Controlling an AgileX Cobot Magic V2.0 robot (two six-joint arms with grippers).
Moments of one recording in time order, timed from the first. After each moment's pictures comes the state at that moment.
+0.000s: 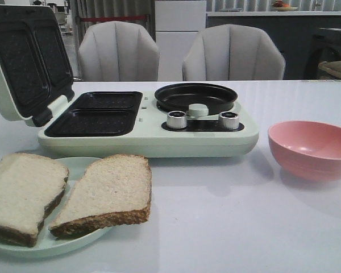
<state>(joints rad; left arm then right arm) -0.06 0.07 -0.30 0.07 -0.02 -0.11 0.02 -0.01 0.03 0.01 0.03 0.01</state>
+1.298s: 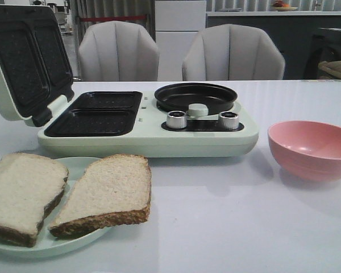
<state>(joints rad) -0.06 0.22 -0.42 0.05 0.31 -0.11 0.02 -0.01 0.03 0.01 0.03 0.01</state>
